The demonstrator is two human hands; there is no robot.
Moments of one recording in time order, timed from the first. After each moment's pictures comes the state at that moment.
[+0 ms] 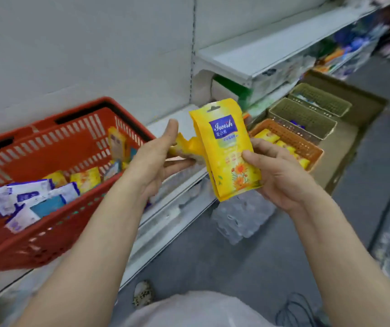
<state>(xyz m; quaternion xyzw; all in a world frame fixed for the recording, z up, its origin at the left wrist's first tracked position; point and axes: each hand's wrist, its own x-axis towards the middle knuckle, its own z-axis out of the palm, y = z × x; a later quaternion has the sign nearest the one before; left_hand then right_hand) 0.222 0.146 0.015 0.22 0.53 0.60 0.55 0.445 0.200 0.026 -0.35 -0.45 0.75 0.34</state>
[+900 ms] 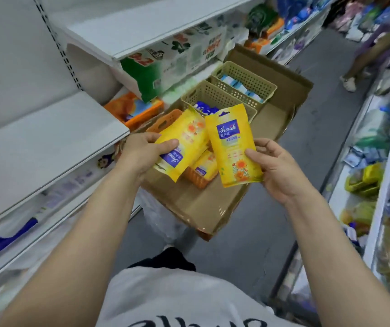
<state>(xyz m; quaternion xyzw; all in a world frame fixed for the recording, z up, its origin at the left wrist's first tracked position) 0.470 0.407 -0.068 0.29 0.67 0.45 0.51 0.738 0.433 -0.037 -0.52 -0.39 0.65 0.39</state>
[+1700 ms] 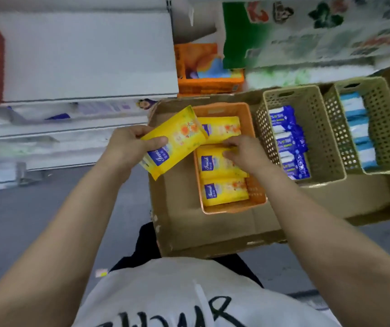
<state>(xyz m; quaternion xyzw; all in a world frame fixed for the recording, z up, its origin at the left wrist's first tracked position) 0.467 0.450 -0.133 -0.01 0.79 0.49 0.37 0.608 0.694 -0.206 -0.27 -0.90 0.28 -0.18</state>
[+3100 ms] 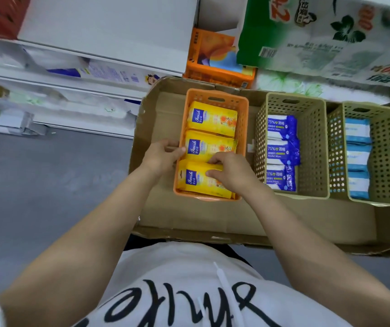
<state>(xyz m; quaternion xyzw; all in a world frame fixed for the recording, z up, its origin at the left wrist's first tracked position) 0.579 0.501 -0.210 -0.10 0.77 0.50 0.38 0.665 0.688 -0.202 -0.15 -0.91 0.30 -0.23</state>
